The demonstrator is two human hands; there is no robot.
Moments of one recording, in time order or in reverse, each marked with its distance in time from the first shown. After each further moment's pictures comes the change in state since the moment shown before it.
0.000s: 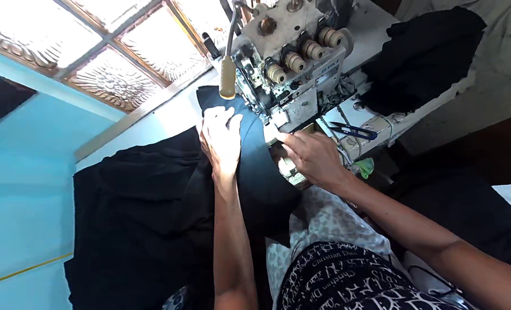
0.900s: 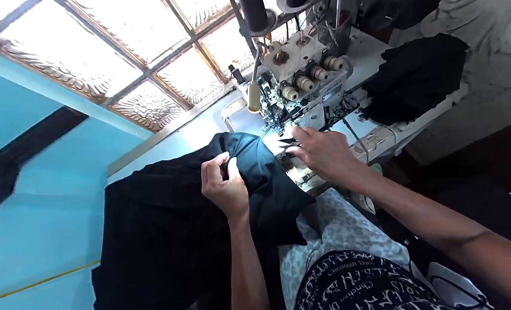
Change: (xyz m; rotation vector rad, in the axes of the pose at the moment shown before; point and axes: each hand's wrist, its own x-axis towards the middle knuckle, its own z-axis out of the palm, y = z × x) left_hand -0.068 0.002 -0.043 -0.206 0.469 -0.018; right_hand 0.033 -0.019 -0.029 -0.088 -0.159 0.096
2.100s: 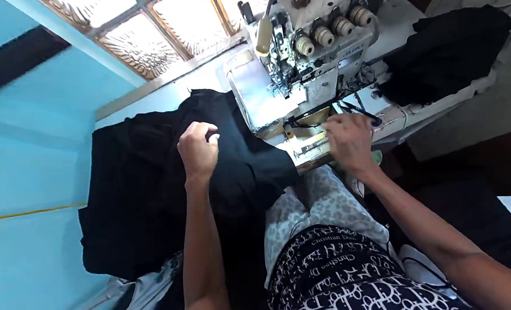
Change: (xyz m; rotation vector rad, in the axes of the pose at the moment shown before) left_hand 0.019 -0.046 -0.048 0.323 -0.616 -0.077; right_hand -0.071 0.056 0.040 -0.015 0.087 -0.010
